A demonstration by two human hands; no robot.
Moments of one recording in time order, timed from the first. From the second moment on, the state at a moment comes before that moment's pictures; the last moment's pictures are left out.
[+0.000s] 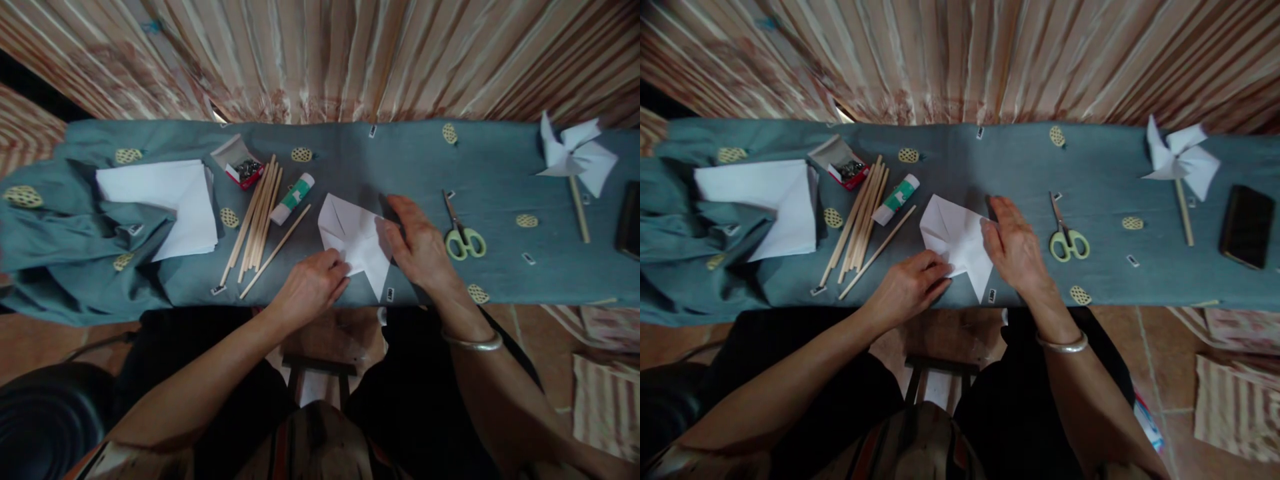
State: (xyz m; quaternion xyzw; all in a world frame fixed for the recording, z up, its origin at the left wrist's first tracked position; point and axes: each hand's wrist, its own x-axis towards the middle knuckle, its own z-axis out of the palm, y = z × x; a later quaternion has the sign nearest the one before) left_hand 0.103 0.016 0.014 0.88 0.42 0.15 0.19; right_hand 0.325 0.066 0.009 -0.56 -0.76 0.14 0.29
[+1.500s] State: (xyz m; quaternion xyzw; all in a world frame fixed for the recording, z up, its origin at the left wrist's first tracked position) left_hand 0.132 0.035 0.023 0.92 0.37 0.12 0.04; right_hand 0.339 0.037 0.017 -0.58 -0.72 0.16 0.34
